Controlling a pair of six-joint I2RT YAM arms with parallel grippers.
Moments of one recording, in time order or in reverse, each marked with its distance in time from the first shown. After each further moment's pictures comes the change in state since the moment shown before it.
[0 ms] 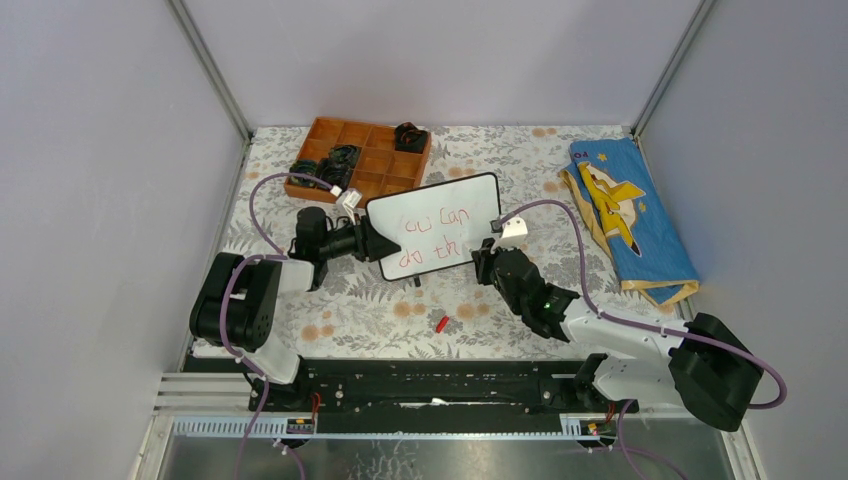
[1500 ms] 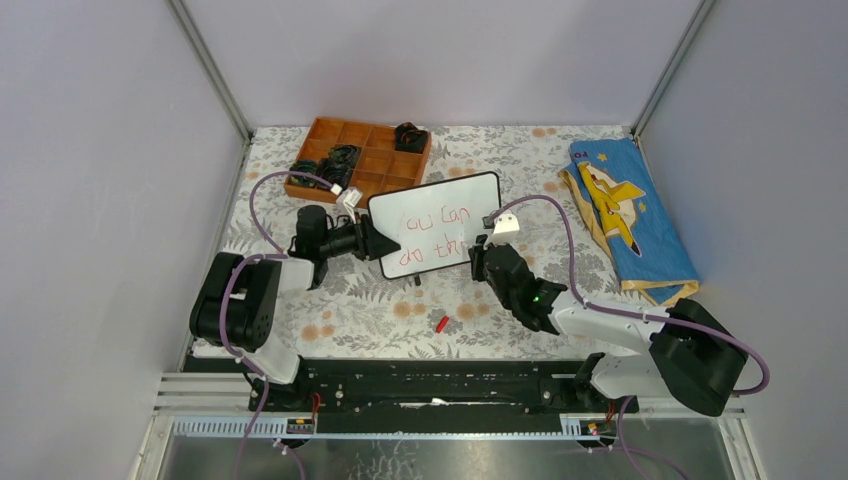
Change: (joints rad) left arm 0.000 0.000 0.015 -0.028 -0.007 0.014; right arm -0.002 0.105 0.049 0.016 0.034 0.004
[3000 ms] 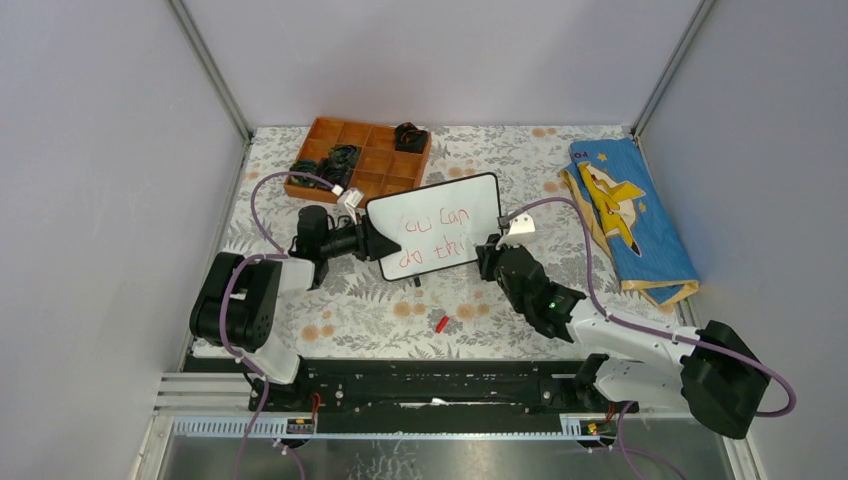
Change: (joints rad) left arm -0.006 0.000 0.000 -0.011 -0.004 0.004; right arm 0.000 -0.158 -0.028 -0.055 0.005 0.018
